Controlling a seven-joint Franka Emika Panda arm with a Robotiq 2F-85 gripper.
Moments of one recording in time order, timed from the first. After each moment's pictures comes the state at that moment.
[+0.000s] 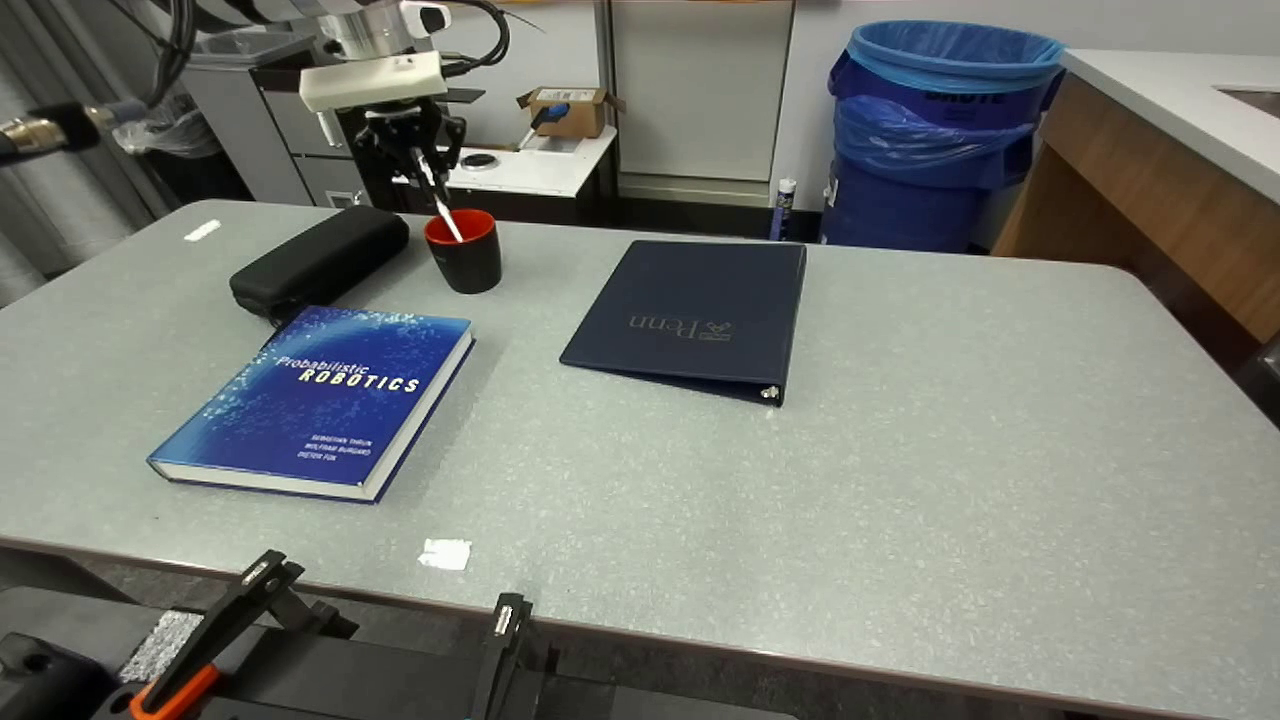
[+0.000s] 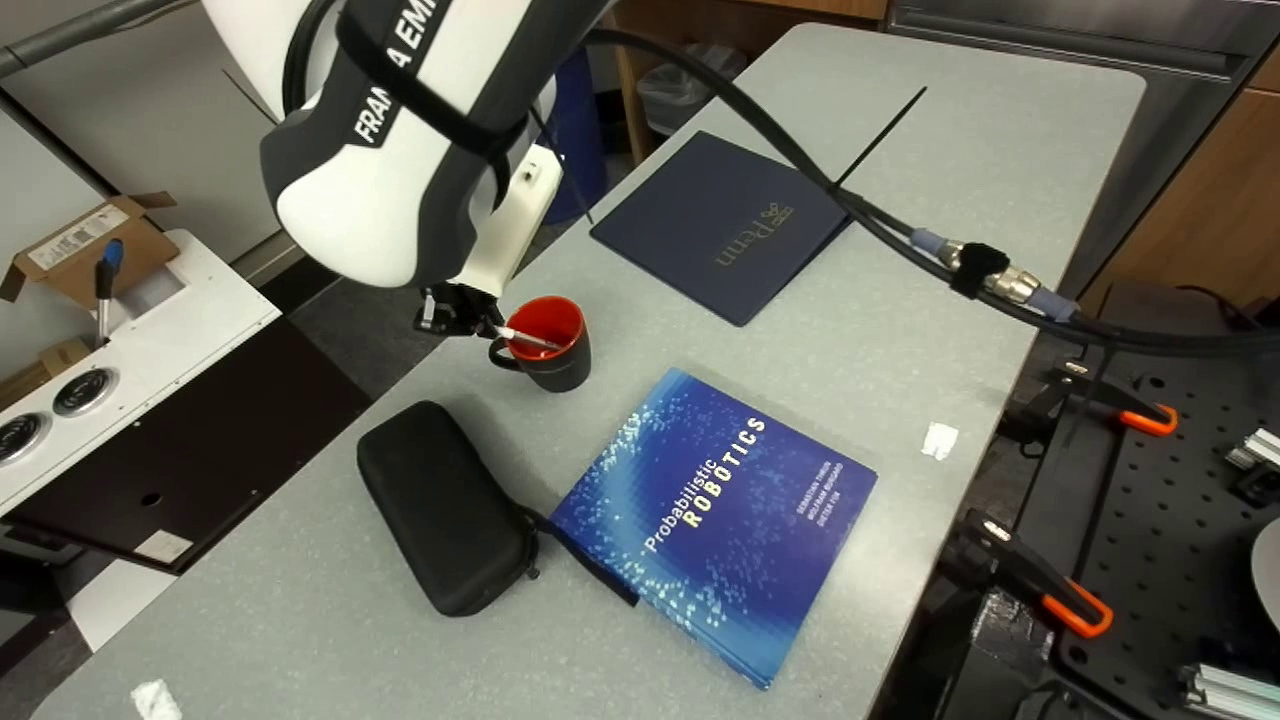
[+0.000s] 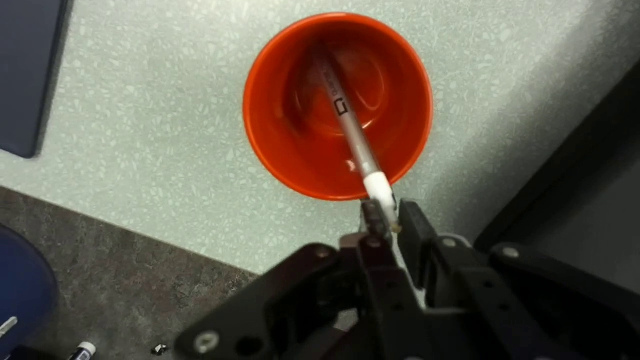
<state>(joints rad) 0.22 0.75 0.04 -1.54 -0.15 2.38 -0.01</state>
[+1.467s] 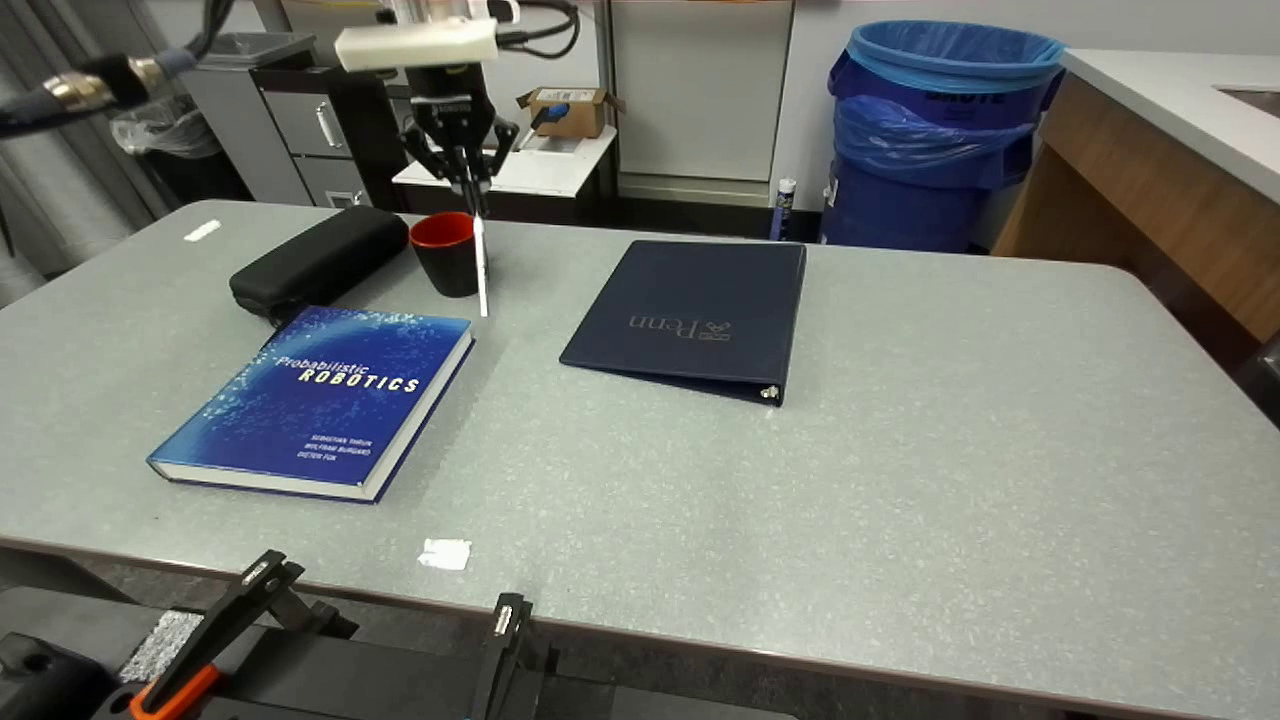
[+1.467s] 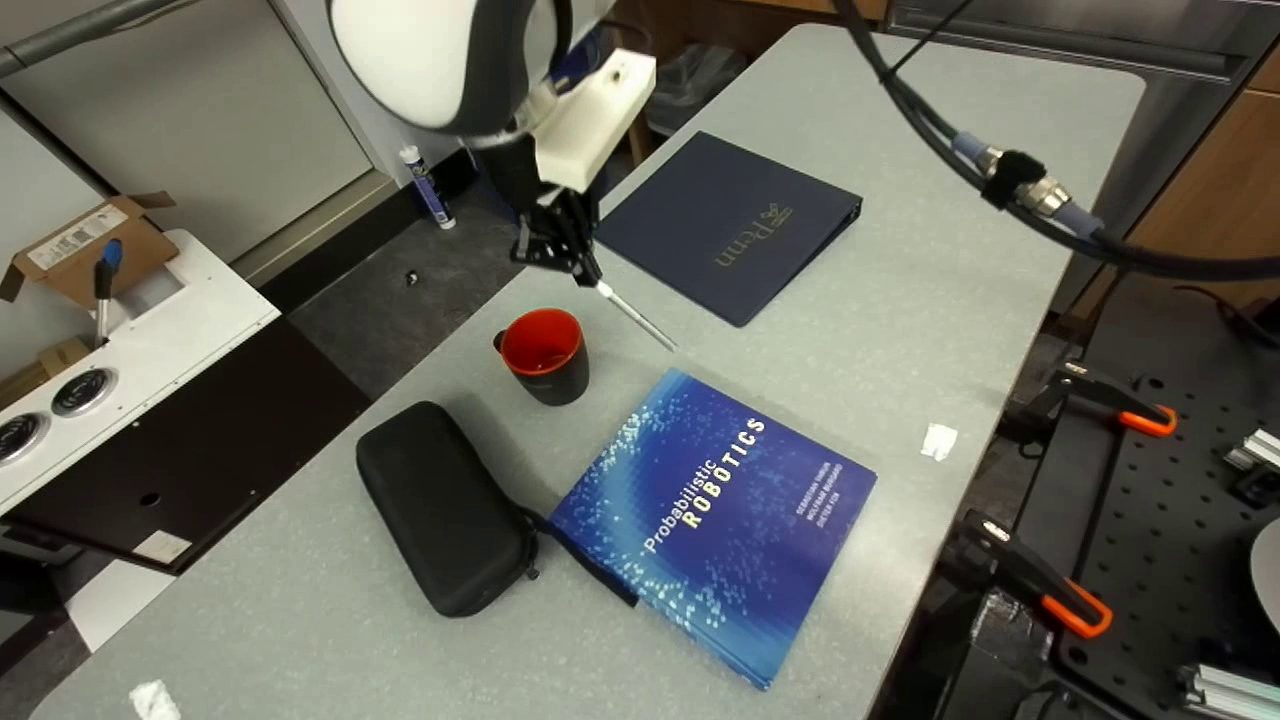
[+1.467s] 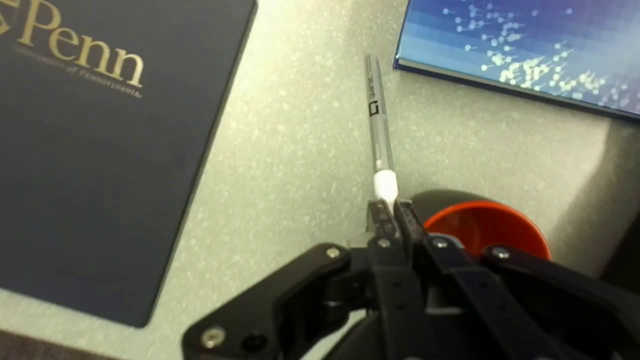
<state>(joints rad) 0.11 0.62 0.03 -1.65 -0.09 2.13 -0.05</state>
